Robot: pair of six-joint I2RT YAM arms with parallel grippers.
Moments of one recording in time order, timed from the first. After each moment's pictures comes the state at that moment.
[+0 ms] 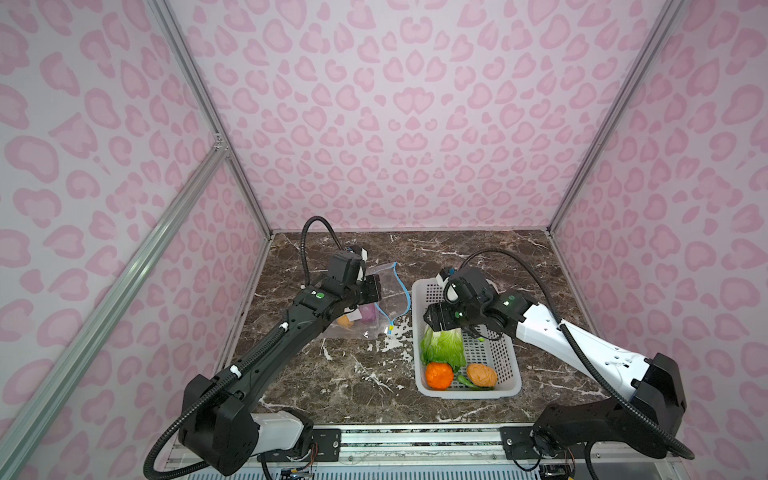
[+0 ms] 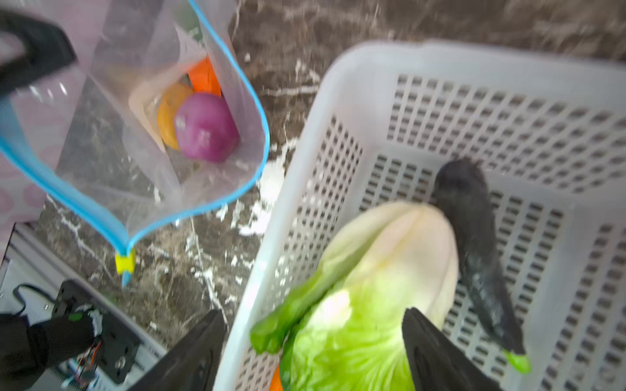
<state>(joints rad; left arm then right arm) -0.49 1.32 1.09 -0.48 0.13 -0.58 0.75 1.36 1.12 -0.72 -0.08 0.49</state>
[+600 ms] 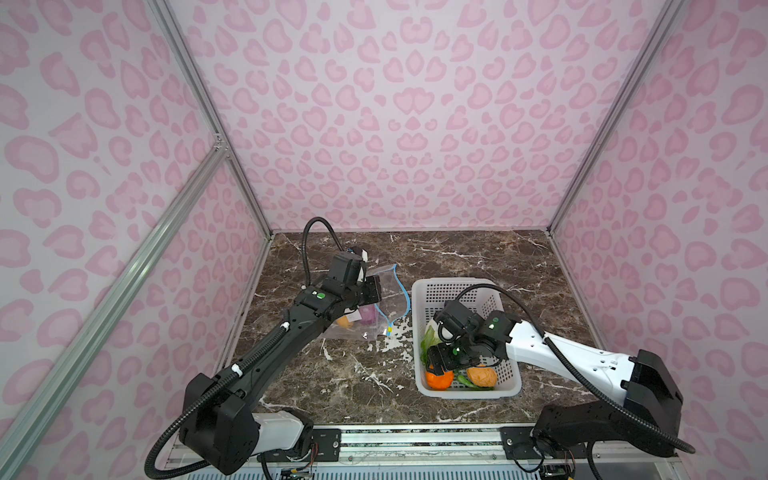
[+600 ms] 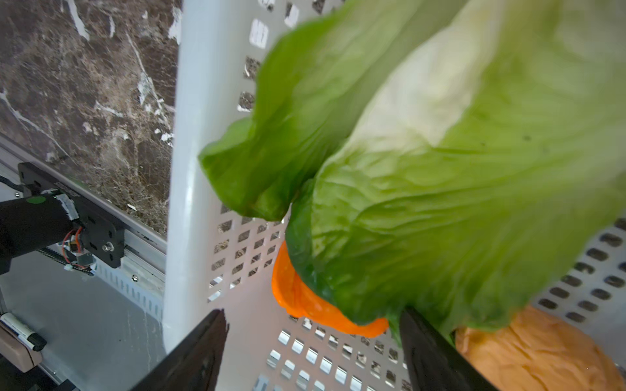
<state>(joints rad) -0.49 1.32 1.09 -0.48 0.13 -0.58 0.89 1.39 0.99 -0.85 -0.20 0.61</state>
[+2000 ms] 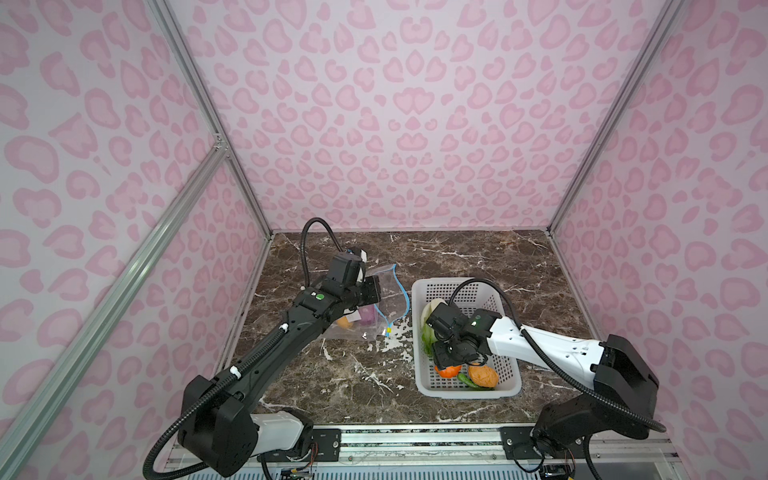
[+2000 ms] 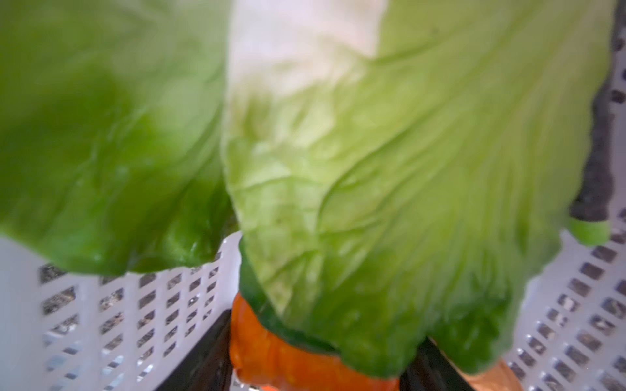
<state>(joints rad) -0.49 1.31 1.08 -0.48 0.13 -0.59 0.88 1.50 1.01 -0.87 0.06 0.62</state>
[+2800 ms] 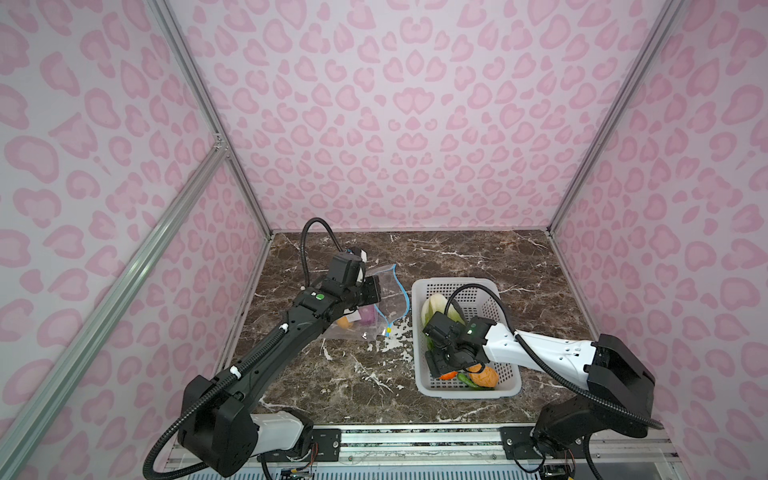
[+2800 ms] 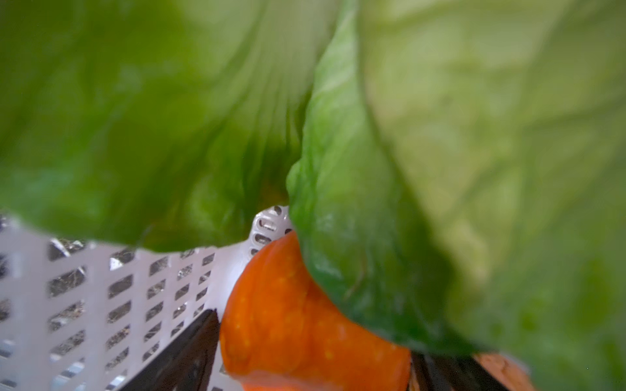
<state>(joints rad) -0.49 1.31 1.08 -0.48 0.13 -0.60 0.94 1.53 0.96 -0.81 0.09 0.63</state>
